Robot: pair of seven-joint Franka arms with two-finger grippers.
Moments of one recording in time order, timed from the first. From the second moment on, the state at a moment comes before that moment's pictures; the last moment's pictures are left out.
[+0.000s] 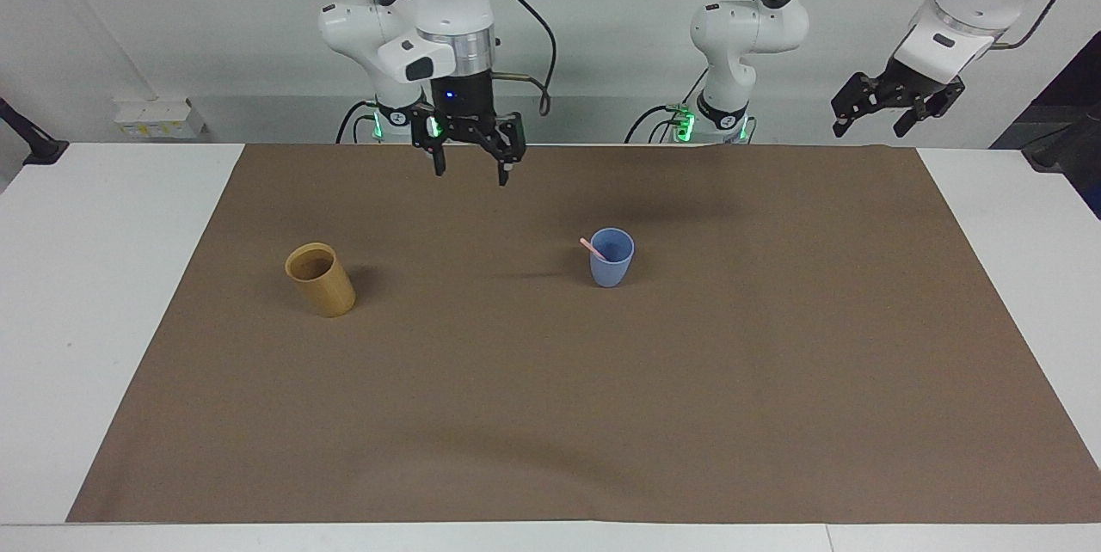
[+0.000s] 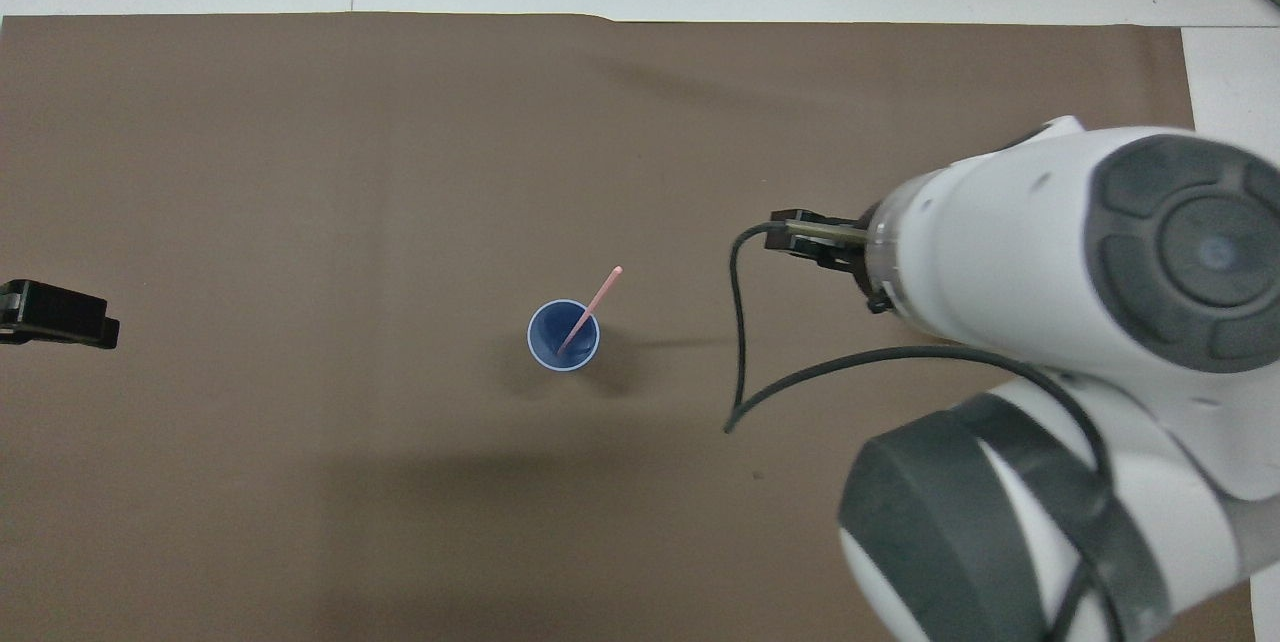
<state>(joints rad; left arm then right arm) -0.05 -0.12 0.02 -1.65 -0.02 1.43 0.01 0.23 -0.02 0.16 -1.64 -0.11 1.76 0.64</state>
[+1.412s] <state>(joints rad) -0.05 -0.12 0.02 -1.65 -0.02 1.43 0.01 -0.04 0.01 0.16 -1.42 -0.07 1.41 0.20</state>
